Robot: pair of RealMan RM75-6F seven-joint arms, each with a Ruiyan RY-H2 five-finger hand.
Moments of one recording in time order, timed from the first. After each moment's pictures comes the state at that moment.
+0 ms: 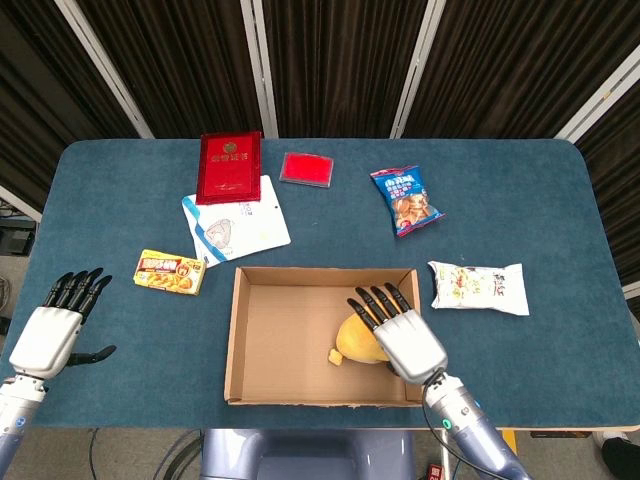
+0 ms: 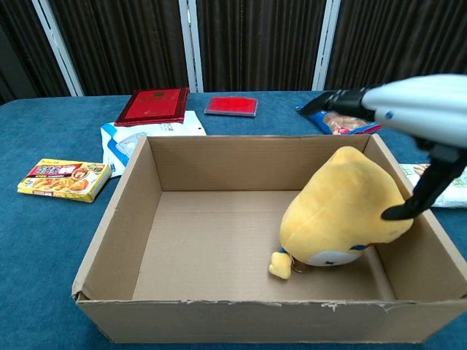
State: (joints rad) left arm -0.22 -1.16 0.01 -1.55 1.56 1.36 0.05; right arm 0.48 -1.28 0.13 -2.17 -1.22 1.12 -0.83
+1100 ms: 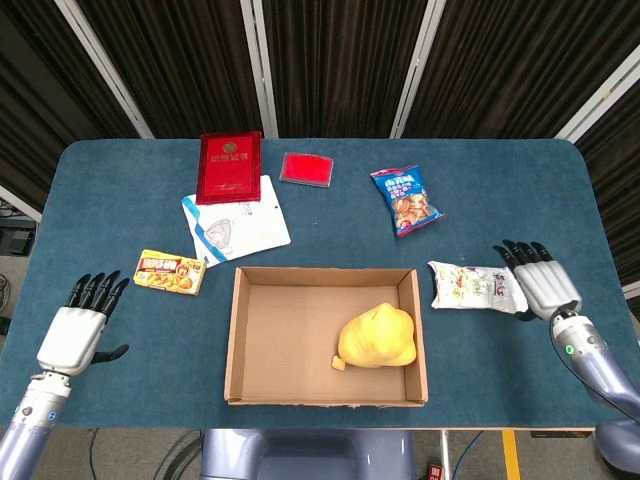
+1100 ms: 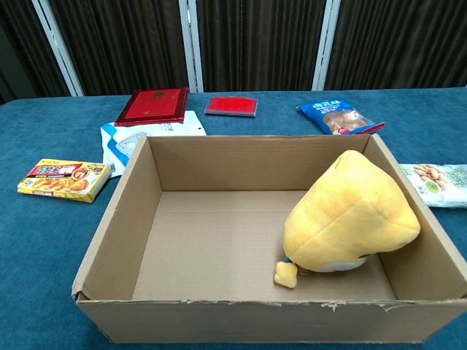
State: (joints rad) left arm -0.23 -1.28 -0.01 -1.53 1.49 1.32 0.28; right arm 0.52 -1.10 0.11 -1.41 -1.28 0.80 -0.07
